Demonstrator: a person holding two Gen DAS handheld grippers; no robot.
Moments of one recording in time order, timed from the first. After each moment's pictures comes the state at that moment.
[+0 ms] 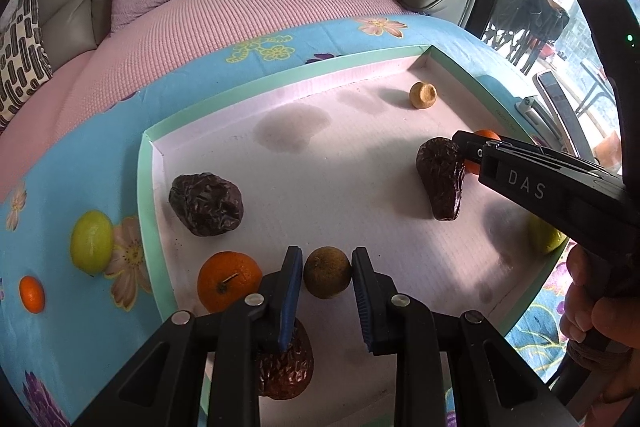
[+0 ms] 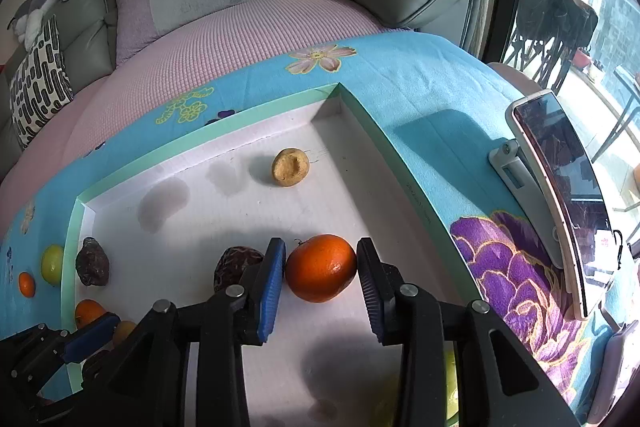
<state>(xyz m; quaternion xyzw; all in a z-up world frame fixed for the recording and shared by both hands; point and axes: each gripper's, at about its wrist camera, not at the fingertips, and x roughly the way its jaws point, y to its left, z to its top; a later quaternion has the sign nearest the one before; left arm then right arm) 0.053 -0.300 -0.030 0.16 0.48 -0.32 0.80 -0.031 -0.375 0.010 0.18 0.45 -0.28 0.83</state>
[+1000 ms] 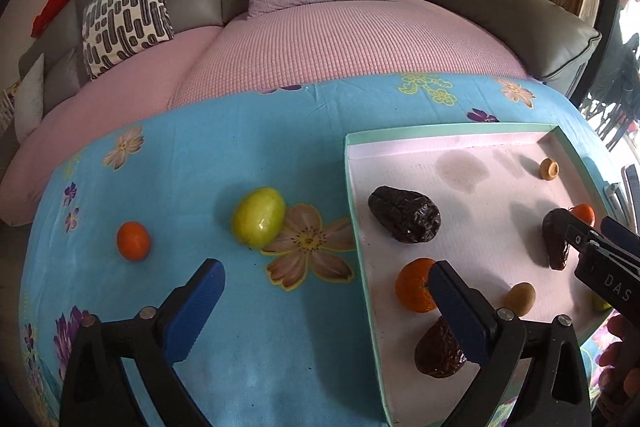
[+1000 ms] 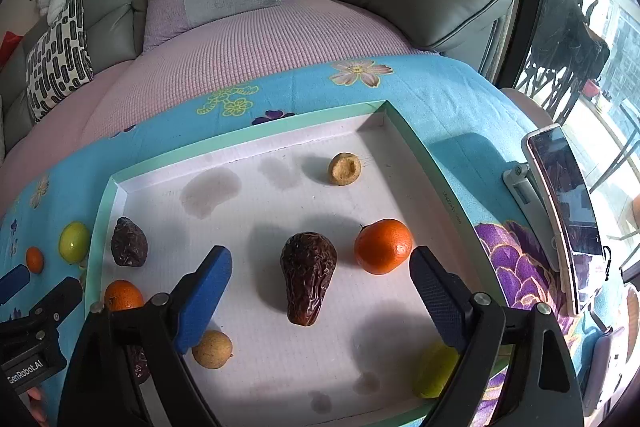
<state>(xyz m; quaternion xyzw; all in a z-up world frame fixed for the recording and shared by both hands) 0.087 -0.209 -0.004 0.10 0.47 -0.13 0.87 -0.023 -0.331 0.030 0.14 0.45 -0.26 0.85</state>
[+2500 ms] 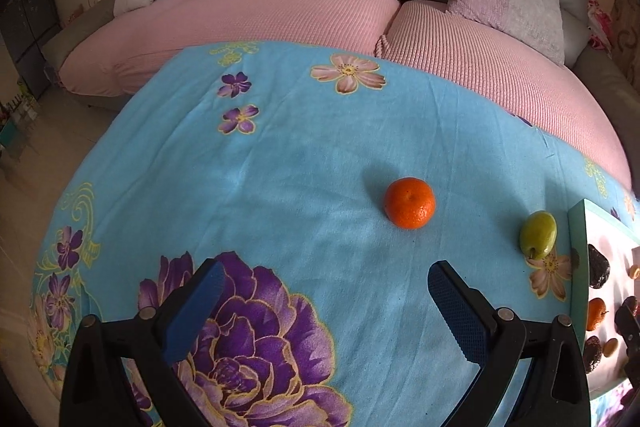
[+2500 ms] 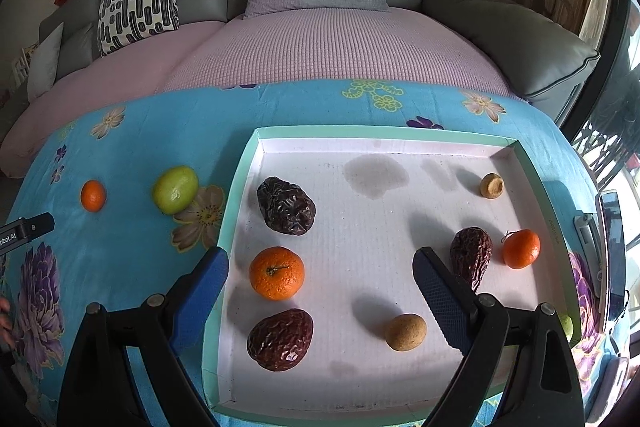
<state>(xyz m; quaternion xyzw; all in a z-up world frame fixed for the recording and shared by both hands) 0.129 0.013 -0.006 -0.04 0.49 0.04 0.87 0.017 -0.214 0.035 0.06 0.46 -0.15 0.87</state>
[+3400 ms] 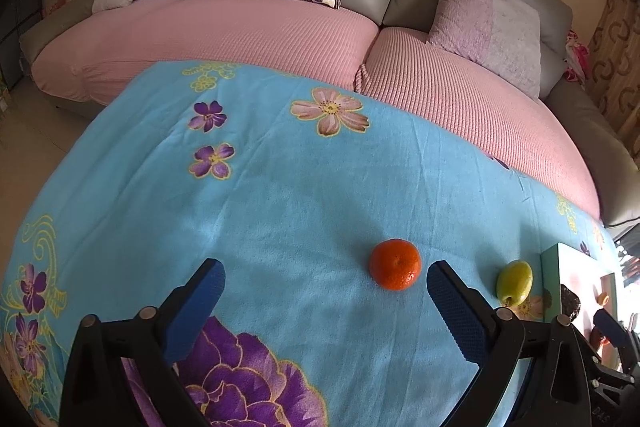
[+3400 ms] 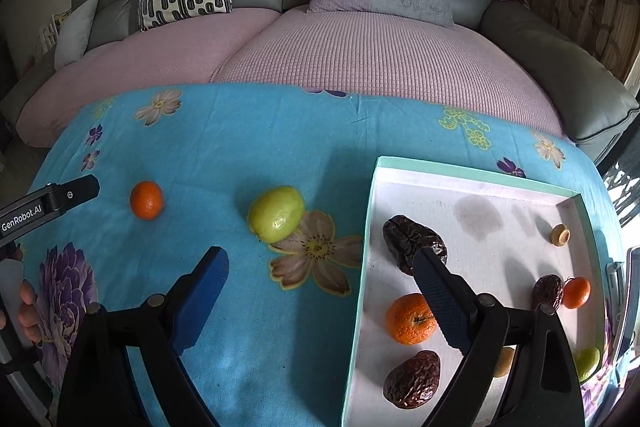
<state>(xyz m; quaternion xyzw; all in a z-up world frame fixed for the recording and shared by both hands) 0.161 0.034 0.000 -0.09 0.46 -0.02 0.88 0.078 -0.137 0.031 0.02 0.48 -0.10 0.87</state>
